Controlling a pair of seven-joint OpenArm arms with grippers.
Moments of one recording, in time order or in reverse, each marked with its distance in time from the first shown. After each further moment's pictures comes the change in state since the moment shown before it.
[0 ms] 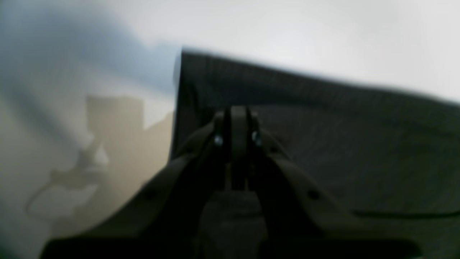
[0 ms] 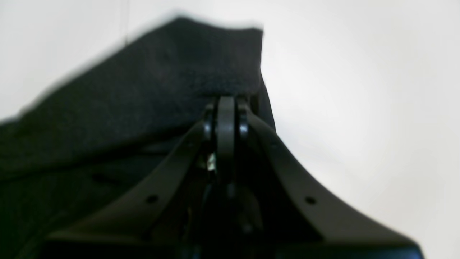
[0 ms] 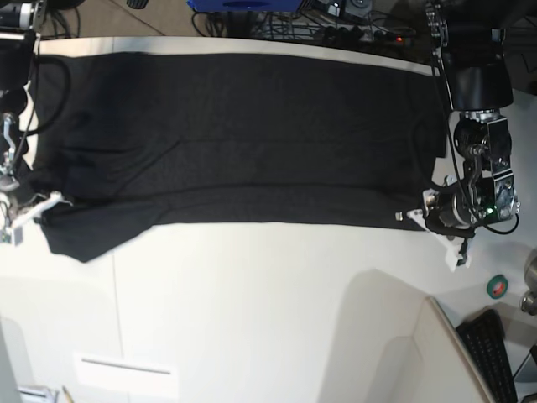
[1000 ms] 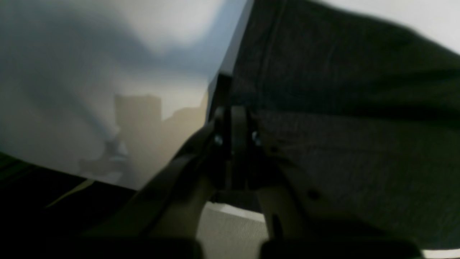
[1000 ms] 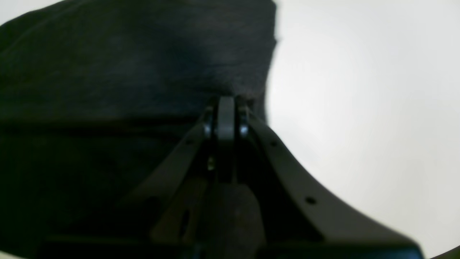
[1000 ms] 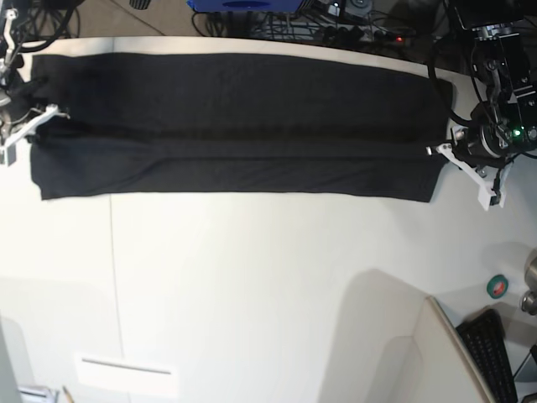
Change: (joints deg) left arm 20.7 -0.2 -10.8 21.8 -0.1 -0.1 5.0; right arm -27.3 -5.9 9.7 29.8 0.3 0.0 -12.4
